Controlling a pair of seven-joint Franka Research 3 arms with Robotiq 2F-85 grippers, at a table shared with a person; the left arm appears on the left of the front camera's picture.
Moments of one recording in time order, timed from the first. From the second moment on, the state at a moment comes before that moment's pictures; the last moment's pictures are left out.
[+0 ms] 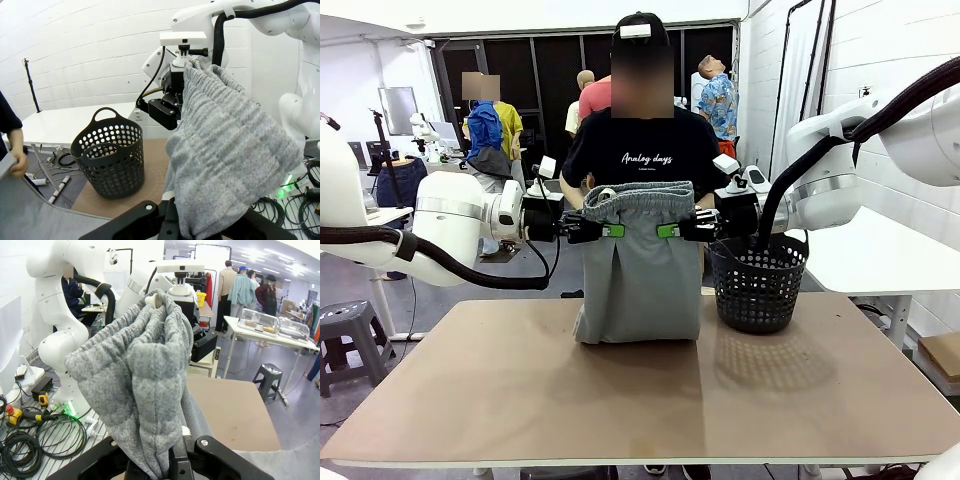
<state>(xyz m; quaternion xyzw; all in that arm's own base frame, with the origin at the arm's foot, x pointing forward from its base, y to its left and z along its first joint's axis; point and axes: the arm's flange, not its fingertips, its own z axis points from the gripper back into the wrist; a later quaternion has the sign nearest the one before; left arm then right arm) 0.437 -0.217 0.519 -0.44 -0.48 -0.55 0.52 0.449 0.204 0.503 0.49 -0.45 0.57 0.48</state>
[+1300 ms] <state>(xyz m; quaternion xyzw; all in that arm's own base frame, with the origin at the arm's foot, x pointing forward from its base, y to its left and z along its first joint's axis) 0.437 -0.217 0.519 -0.44 -0.48 -0.55 0.52 0.449 0.204 0.503 0.49 -0.45 0.57 0.48</state>
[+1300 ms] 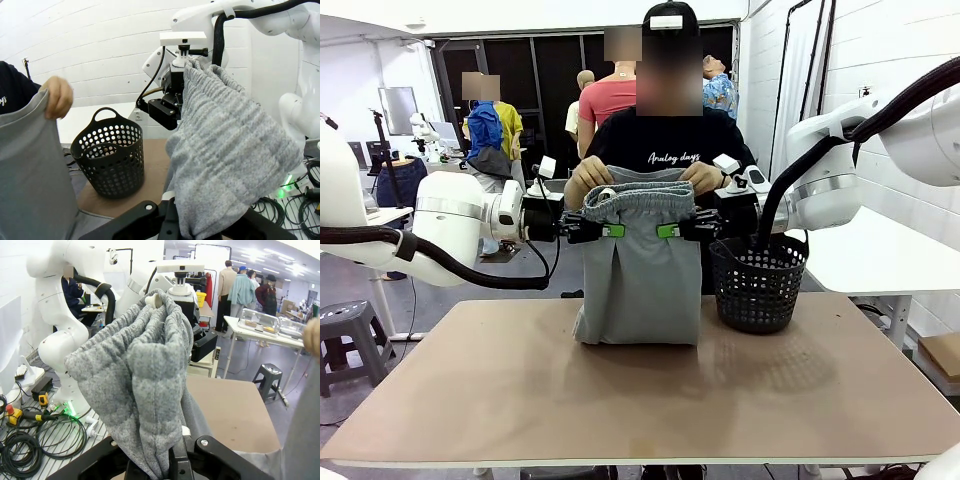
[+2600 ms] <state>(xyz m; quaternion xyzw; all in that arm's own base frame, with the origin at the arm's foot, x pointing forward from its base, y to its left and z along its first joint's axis) 0.437 -0.218 0.519 -0.44 -0.48 -0.55 0.52 0.449 0.204 0.504 0.49 -0.45 0.57 0.48</state>
